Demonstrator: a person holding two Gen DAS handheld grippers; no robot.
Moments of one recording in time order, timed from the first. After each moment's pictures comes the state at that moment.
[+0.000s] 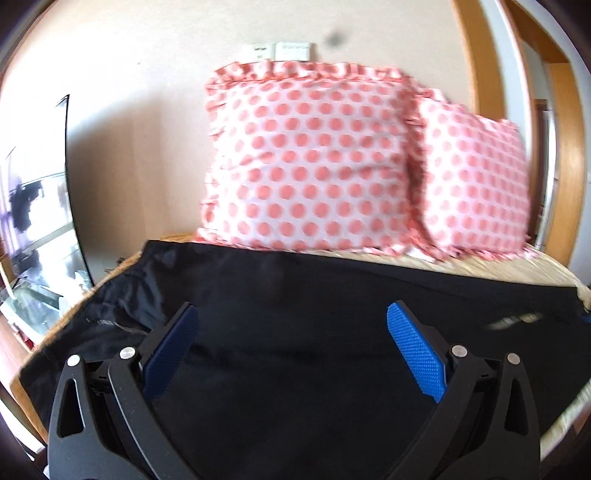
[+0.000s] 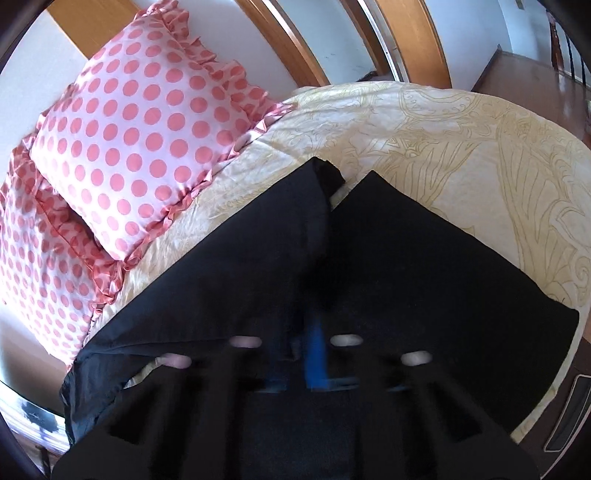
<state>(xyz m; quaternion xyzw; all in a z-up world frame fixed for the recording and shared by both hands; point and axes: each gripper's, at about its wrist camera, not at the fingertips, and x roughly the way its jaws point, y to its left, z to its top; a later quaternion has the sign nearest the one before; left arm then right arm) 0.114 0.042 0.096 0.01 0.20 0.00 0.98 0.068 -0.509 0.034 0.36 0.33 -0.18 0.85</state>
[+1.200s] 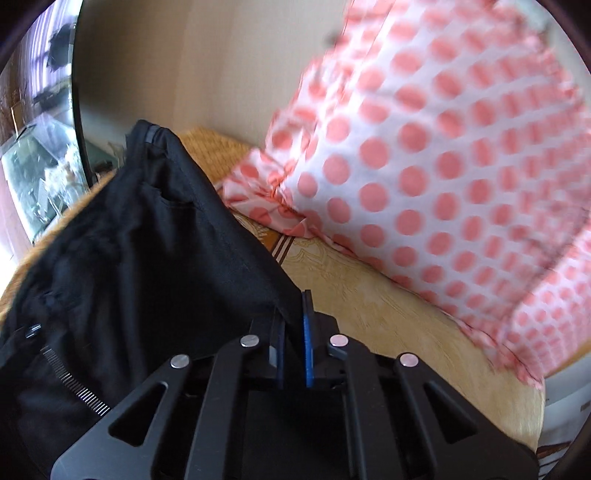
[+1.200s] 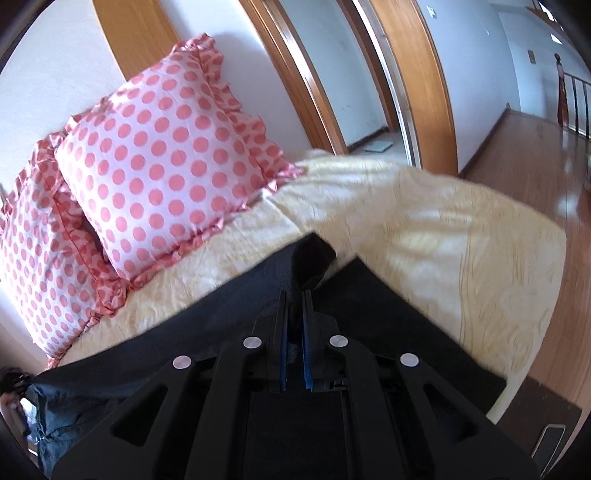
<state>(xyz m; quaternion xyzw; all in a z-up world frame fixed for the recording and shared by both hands) 0.316 0.172 0.102 -0.21 0.39 0.07 0.89 0.048 -0.519 0.086 0.28 0.27 -0.21 0.90</state>
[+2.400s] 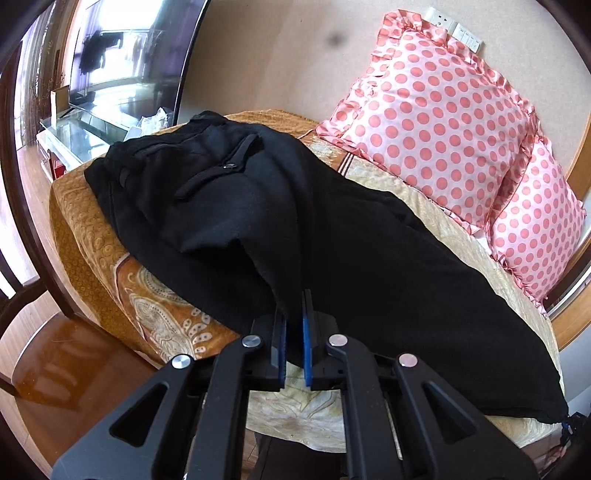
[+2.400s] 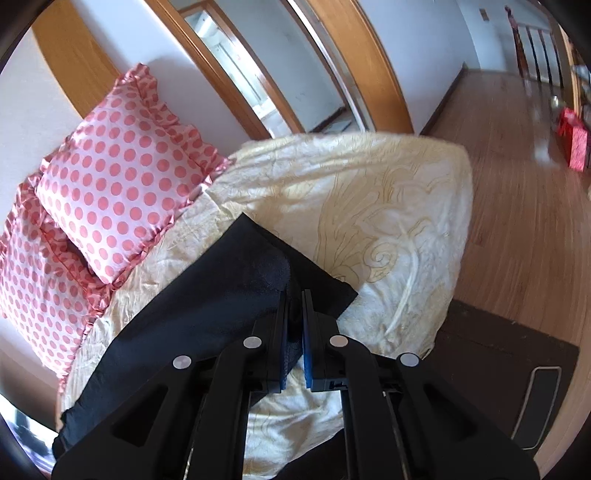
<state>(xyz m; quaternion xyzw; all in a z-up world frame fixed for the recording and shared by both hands) 0.012 0.188 0.029 -0.21 0.34 0.09 0.91 -0.065 -0.538 0.052 0.33 0.27 -0.26 0.86</state>
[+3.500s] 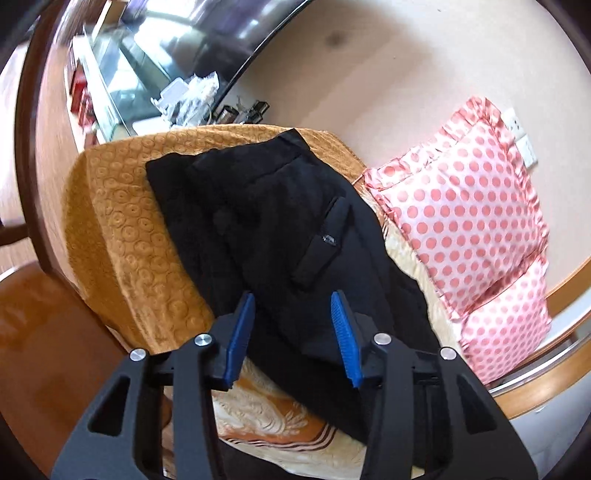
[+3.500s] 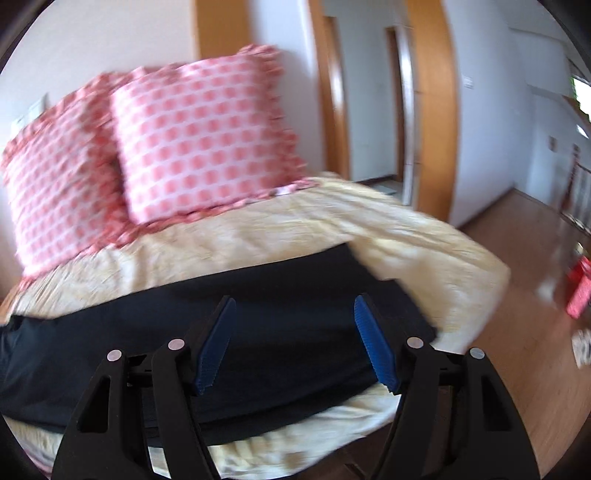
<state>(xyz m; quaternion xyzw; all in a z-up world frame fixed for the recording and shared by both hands) 0.019 0.322 0.022 -0.41 0.31 0.08 0.85 -0.013 -0.421 0.095 0.11 0.28 -0.19 0.94</state>
